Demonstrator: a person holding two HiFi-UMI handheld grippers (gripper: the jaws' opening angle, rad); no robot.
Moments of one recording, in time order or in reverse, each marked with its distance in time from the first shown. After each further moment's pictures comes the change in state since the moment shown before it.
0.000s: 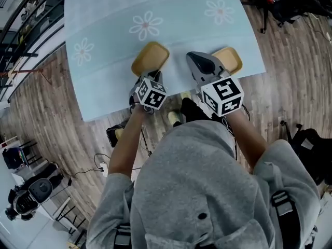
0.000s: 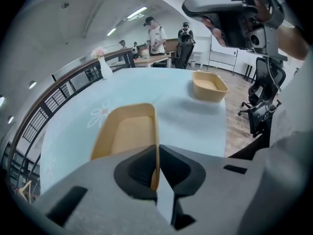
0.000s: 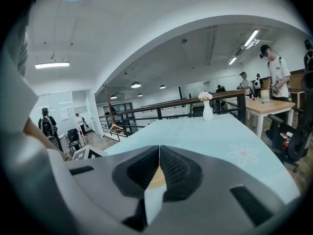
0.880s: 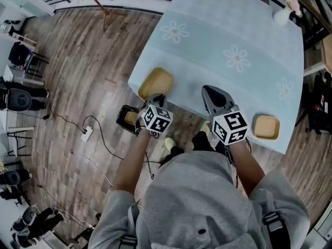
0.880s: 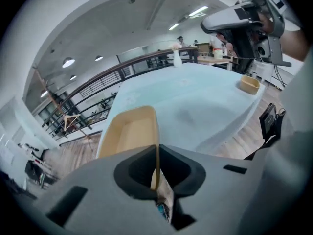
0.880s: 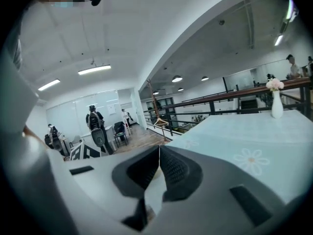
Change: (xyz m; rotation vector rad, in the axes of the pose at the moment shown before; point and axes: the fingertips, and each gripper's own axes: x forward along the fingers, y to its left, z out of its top) left arm -0.160 0.077 -0.209 -0.500 0.043 0.466; right arm 0.089 0.212 0.000 -0.125 0.065 0.508
